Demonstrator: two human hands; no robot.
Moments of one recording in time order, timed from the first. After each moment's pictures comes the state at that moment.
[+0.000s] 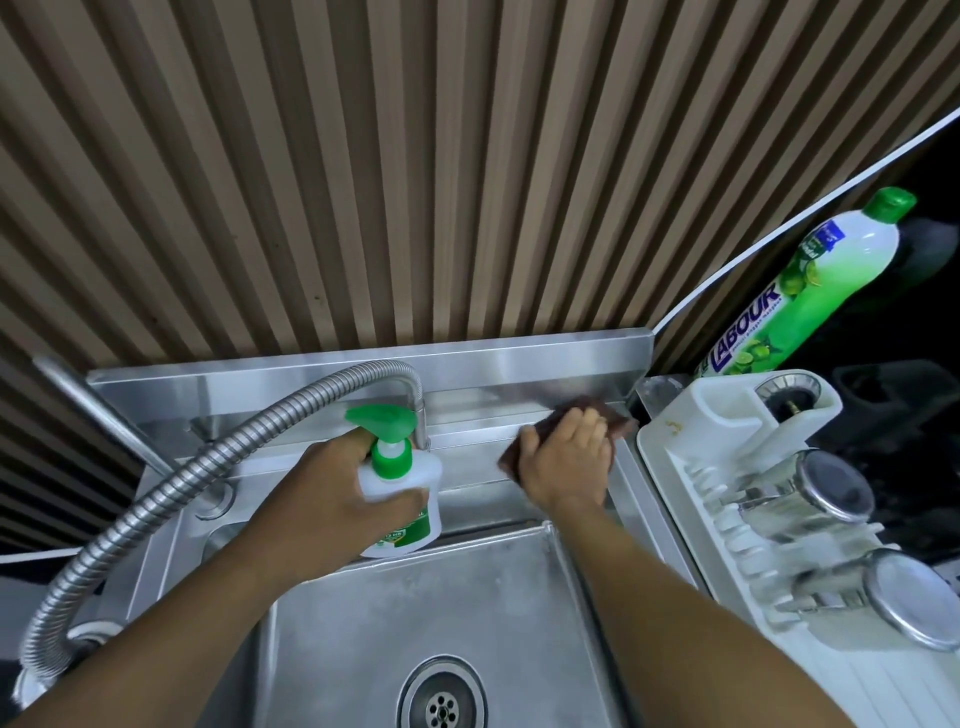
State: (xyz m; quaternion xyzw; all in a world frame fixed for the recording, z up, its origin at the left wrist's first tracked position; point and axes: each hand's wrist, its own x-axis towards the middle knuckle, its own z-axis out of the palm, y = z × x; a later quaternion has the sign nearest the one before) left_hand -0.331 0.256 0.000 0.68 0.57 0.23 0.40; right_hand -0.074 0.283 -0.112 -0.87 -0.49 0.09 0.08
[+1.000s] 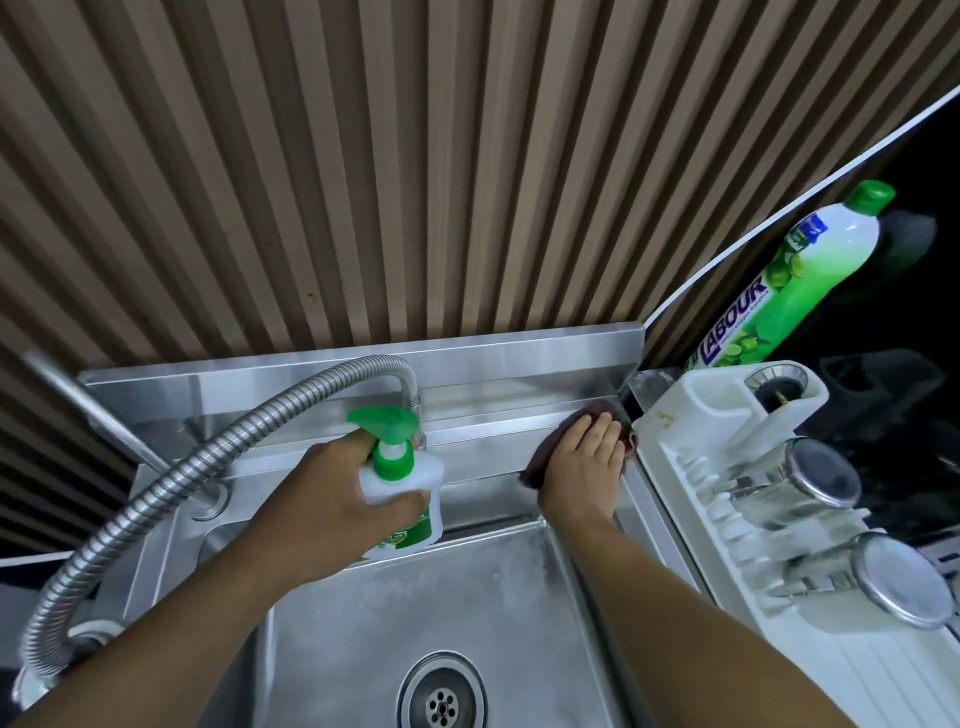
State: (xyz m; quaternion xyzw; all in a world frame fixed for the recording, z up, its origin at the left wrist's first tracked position) left_hand -0.330 0.251 -0.001 0.69 0.55 0.23 0.41; right_hand -0.062 0.263 -0.122 -0.86 -0.51 0.02 -0.08
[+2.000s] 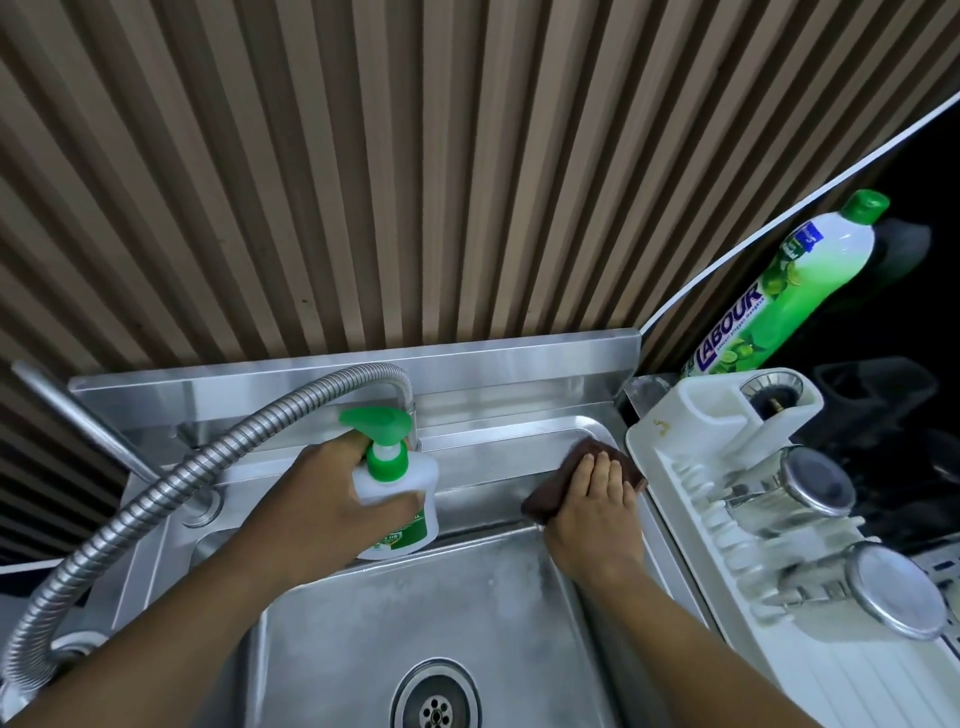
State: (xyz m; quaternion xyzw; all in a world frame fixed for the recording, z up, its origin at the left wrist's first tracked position) left_hand -0.330 0.258 -0.001 0.69 0.55 0.23 0.41; right_hand -0.051 0.213 -0.109 -0.83 -0.55 0.08 -0.07
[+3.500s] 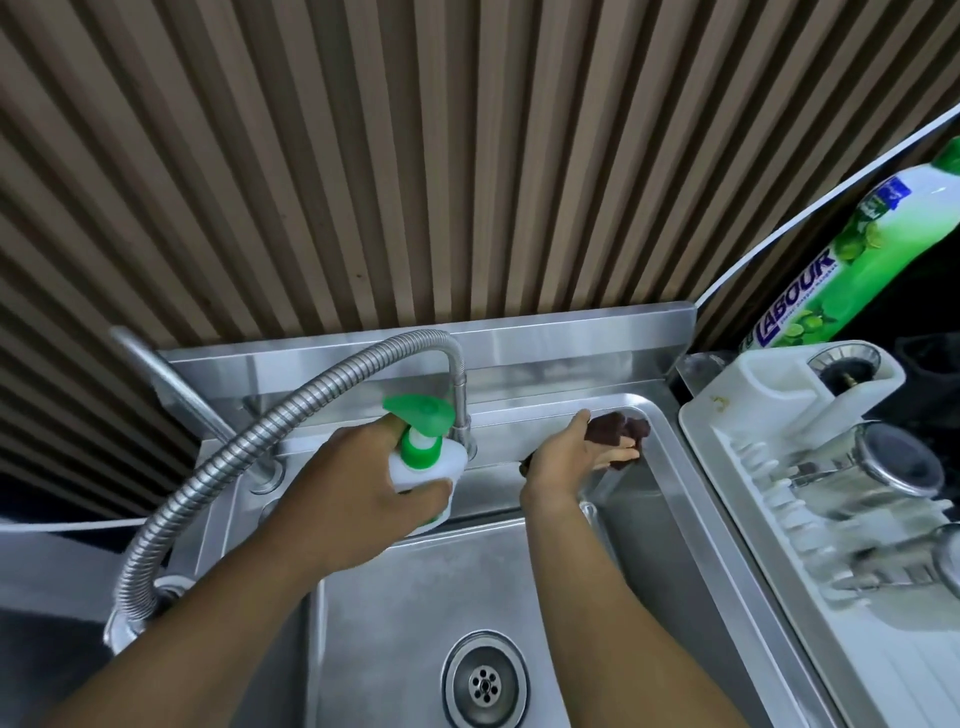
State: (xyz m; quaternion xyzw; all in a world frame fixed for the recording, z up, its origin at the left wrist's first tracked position) left_hand -0.346 0.239 0.013 0.72 0.57 0.20 0.33; right_hand -0.147 0.294 -0.122 -0.70 0.00 0.33 0.64
